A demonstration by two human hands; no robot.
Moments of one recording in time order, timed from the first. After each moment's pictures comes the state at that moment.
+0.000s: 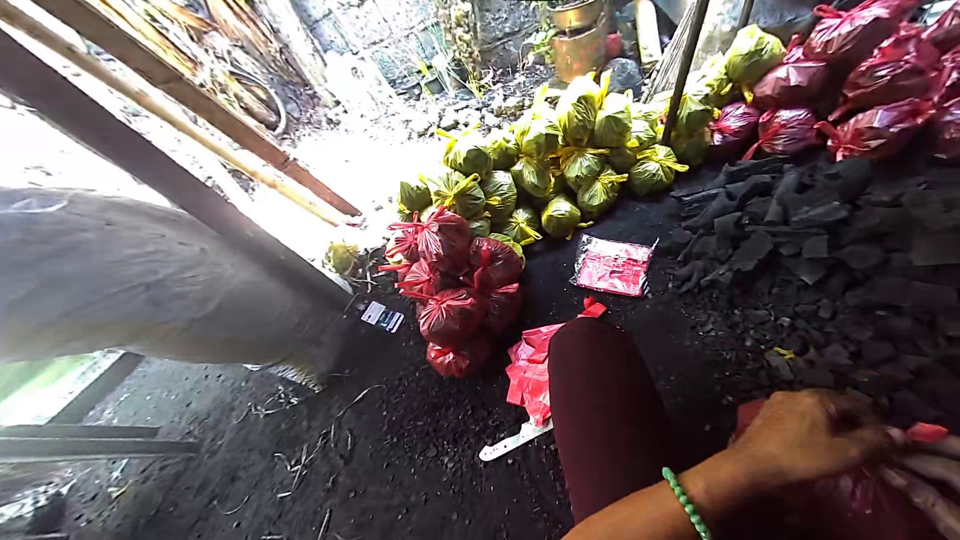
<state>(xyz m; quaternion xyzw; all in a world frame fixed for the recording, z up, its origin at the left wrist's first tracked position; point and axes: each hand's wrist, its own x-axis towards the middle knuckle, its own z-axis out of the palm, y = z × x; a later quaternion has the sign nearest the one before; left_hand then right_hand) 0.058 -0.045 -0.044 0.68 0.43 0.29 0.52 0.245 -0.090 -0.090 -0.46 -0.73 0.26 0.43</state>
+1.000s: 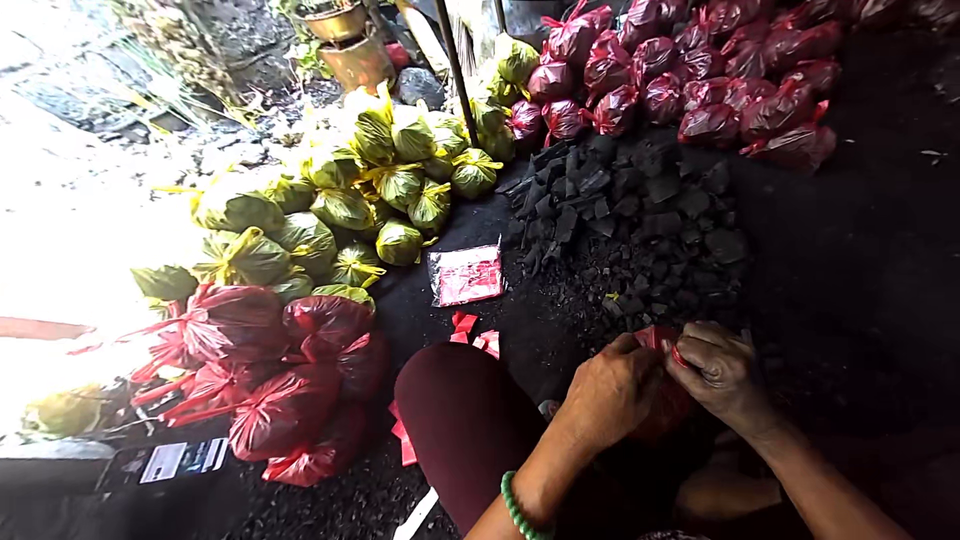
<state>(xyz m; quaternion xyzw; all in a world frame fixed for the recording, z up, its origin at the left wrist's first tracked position) 0.047 -0.064 -0.033 0.84 0.38 0.20 0.32 0.227 -0.081 -0.079 -0.48 -0.73 -0.01 0.49</state>
